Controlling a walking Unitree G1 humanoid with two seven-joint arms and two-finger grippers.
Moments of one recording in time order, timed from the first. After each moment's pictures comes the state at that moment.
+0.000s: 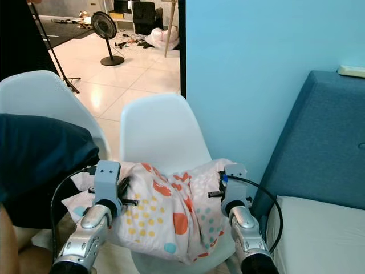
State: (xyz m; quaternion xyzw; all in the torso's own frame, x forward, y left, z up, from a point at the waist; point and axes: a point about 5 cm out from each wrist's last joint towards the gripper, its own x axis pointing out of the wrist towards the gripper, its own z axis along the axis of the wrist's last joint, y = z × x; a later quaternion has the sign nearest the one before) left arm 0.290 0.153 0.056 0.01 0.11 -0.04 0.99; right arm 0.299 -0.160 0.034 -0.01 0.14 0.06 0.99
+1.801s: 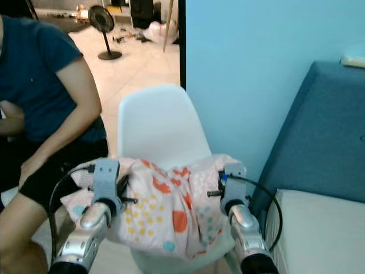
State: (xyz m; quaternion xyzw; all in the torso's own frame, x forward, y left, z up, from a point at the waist) left arm 0.292 0.155 0.061 0.01 0.10 -0.04 0.99; right arm 0.301 -0.155 0.036 0.00 0.13 0.06 0.99
